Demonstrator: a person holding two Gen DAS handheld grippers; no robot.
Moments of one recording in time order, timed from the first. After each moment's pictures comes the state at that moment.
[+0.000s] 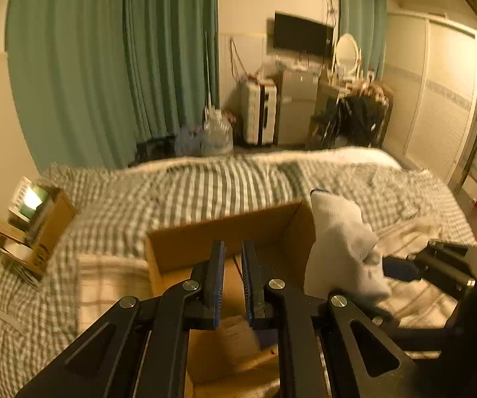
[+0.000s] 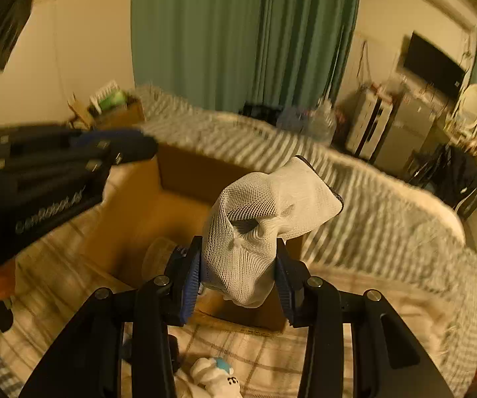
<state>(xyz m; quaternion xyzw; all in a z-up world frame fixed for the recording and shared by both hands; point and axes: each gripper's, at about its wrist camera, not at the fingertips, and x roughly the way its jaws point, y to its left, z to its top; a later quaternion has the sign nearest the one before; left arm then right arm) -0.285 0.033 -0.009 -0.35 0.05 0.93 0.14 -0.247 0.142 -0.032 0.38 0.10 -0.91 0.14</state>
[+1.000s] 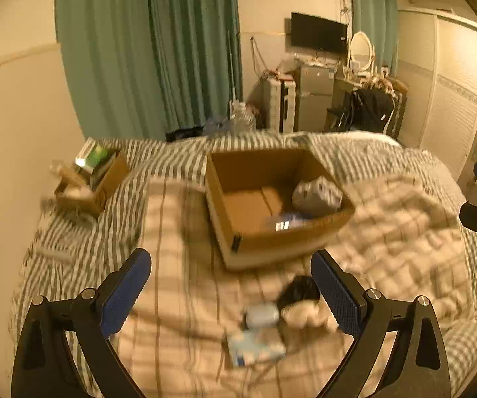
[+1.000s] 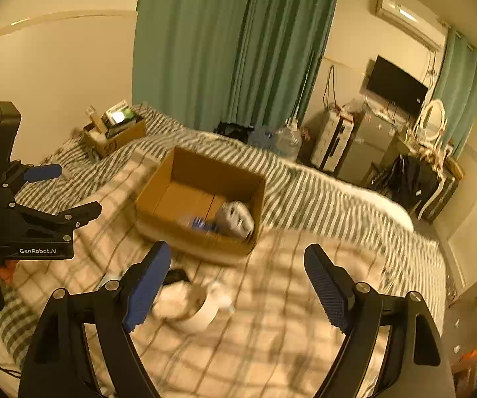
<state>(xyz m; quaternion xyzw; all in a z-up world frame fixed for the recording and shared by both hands) -0.098 -0.038 0.007 -0.35 0.06 0.93 0.08 -0.055 0.169 0.055 0.33 0.12 -0.93 0.08</state>
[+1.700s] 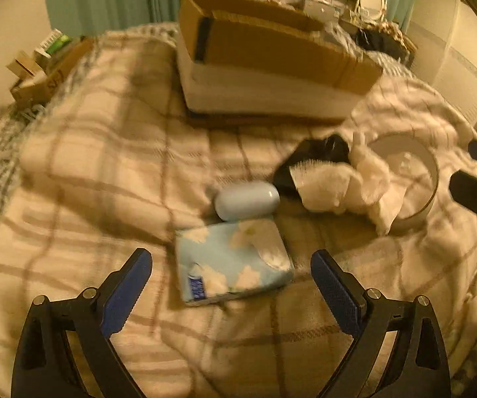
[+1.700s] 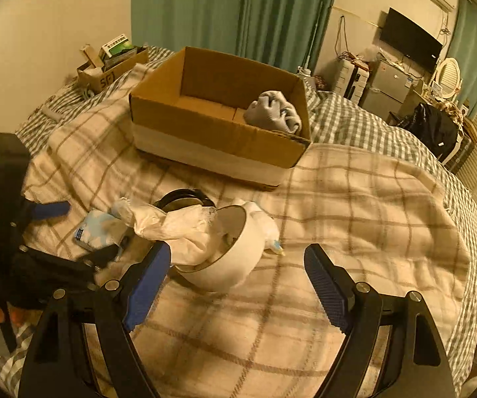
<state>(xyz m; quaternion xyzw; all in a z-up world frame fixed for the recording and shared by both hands) -0.098 -0.023 -0.164 -0.49 0.04 0.87 0.10 -0.078 0.153 -0.096 0.42 0.10 -0.90 0.08</state>
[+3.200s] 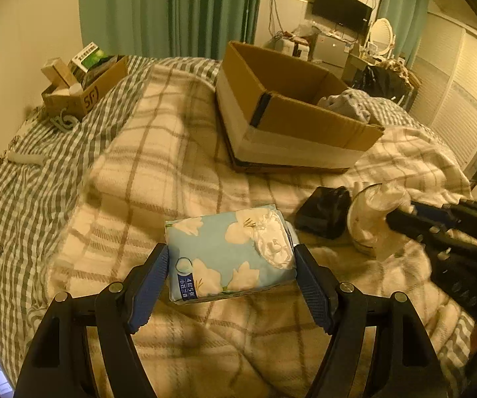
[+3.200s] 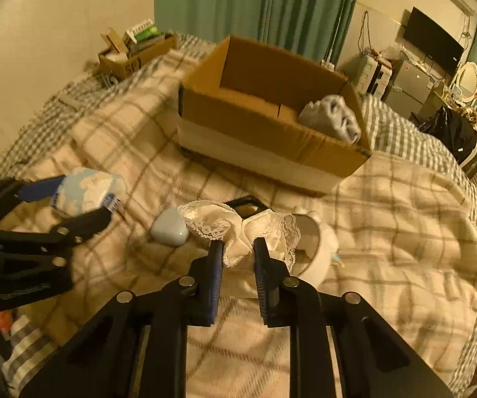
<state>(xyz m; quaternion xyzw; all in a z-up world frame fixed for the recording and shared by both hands) -0.077 -0.070 -0.105 -0.43 0.00 0.90 0.09 -0.085 0.102 -0.094 0.44 0.11 -0.89 0.12</state>
